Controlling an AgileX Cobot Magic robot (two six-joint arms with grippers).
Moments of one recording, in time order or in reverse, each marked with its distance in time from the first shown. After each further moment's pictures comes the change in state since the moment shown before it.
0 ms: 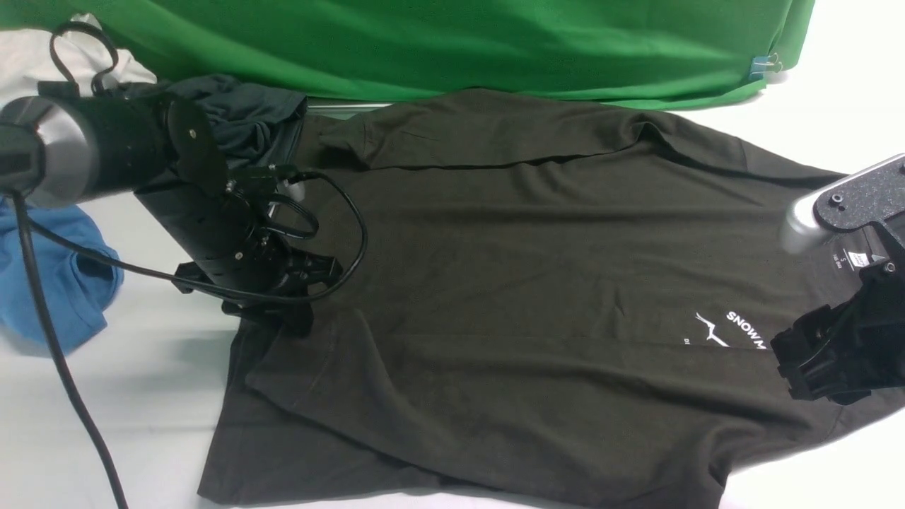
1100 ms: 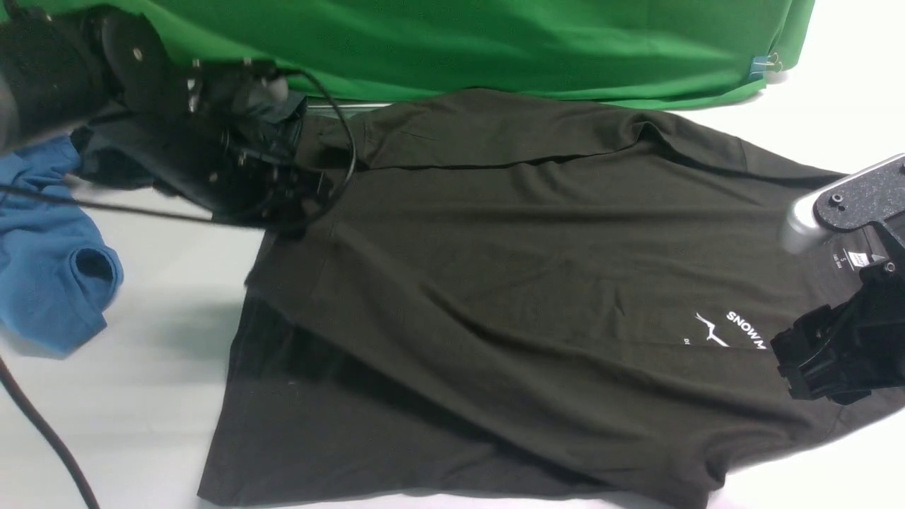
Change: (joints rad) right arm 0.000 0.000 0.000 0.001 -0.001 0.000; left arm 0.000 -0.151 -0.094 -0.008 -0.076 0.072
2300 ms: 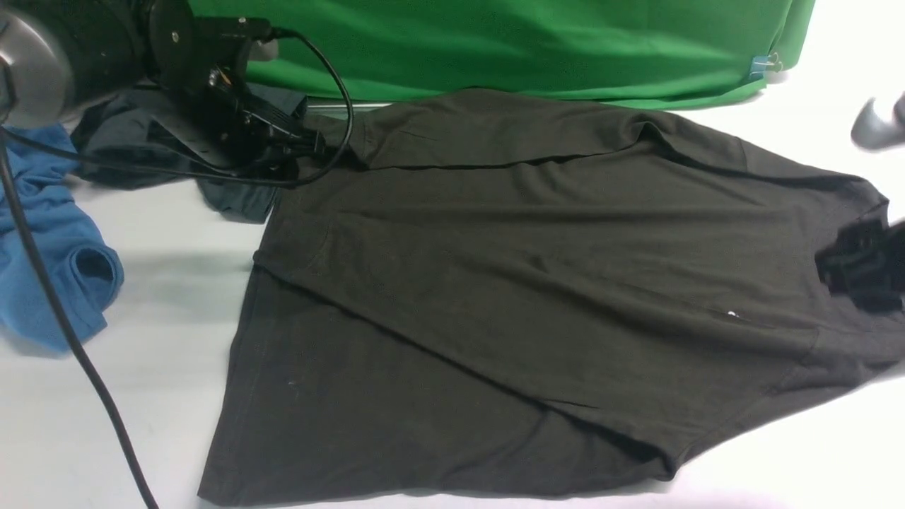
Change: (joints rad) right arm -0.122 0.021 -0.134 -0.075 0.005 0.123; left arm 0.001 0.138 -0.167 0.245 -0.033 -0.211
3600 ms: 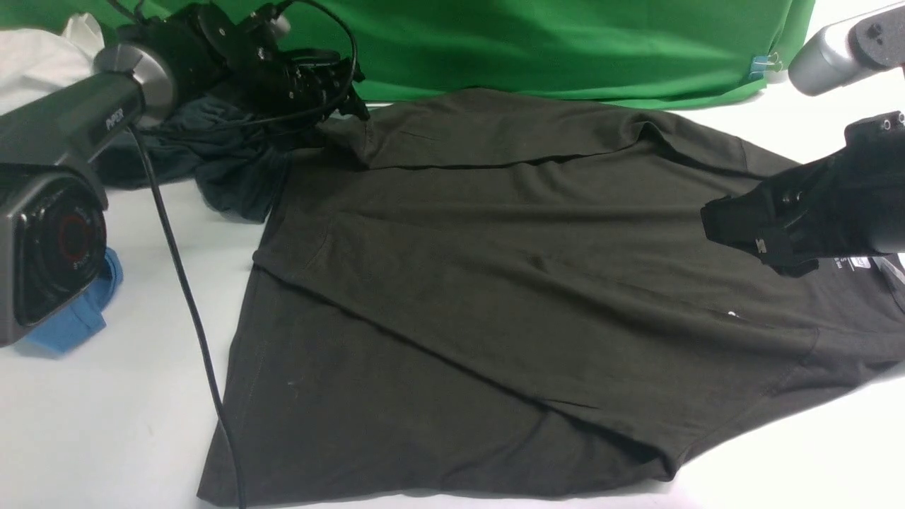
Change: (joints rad) right arm -0.001 0.021 -0.046 0.600 -0.133 -0.612; left arm 0.072 0.506 -0.555 -0.488 -0.114 -0.087
